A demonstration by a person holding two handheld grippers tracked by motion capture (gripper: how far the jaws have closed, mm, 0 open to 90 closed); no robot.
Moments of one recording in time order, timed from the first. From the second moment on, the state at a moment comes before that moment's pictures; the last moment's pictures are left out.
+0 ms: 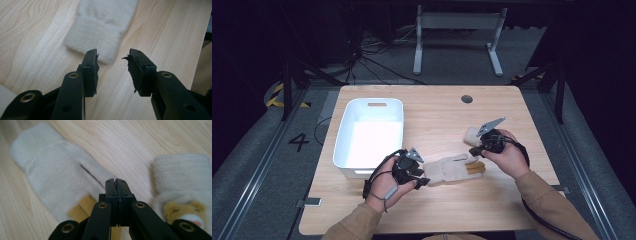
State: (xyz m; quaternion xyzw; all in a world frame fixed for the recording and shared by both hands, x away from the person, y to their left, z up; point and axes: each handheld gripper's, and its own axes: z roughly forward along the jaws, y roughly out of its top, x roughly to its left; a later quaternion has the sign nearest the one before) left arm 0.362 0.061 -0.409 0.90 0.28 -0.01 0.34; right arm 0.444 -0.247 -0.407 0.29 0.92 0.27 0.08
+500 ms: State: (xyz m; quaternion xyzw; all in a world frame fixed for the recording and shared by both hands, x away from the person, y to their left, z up) left arm 0.363 0.061 -0.412 0.90 0.28 -0.01 0.34; right arm 0.464 -0.232 -0.425 0.29 0.92 0.27 0.07
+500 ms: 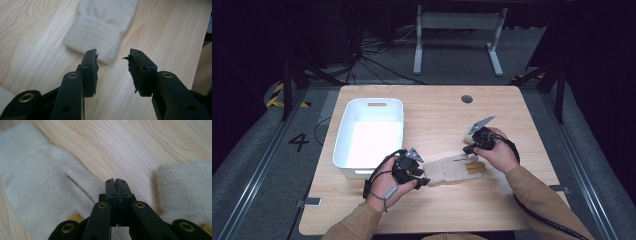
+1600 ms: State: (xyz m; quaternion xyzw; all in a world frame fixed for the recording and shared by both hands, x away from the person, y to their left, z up) left arm 0.364 0.057 -0.412 0.90 0.27 -0.01 0.34; right arm 0.430 -0.241 -0.434 0.27 0.93 0.25 0.06
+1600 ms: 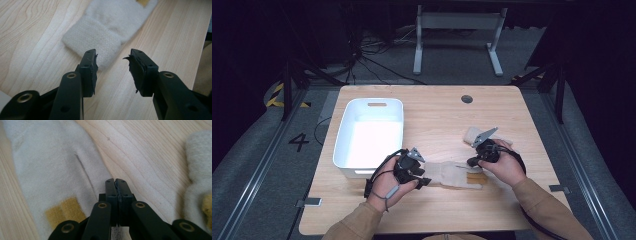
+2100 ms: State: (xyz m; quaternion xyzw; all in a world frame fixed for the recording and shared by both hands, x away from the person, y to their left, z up) left arm 0.368 0.053 -0.406 0.90 0.27 -0.01 0.34; right arm 0.427 -0.256 -0.412 0.29 0.91 0.29 0.08
